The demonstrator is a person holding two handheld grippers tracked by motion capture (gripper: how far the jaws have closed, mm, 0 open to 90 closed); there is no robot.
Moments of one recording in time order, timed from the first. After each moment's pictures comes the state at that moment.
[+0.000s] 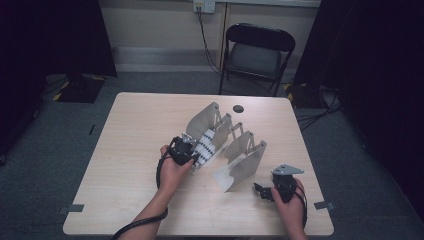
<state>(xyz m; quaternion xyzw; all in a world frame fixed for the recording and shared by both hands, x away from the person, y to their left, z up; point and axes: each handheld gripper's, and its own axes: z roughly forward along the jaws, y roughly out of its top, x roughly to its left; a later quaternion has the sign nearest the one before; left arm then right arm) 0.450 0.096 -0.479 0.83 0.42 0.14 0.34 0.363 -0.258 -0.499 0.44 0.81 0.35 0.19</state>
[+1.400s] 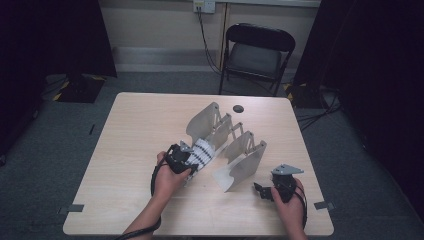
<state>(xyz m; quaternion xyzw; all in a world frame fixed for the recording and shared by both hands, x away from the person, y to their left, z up) 0.428 0.104 -0.480 0.85 0.39 0.13 0.32 0.364 -0.258 -0.499 0.44 0.81 0.35 0.19</state>
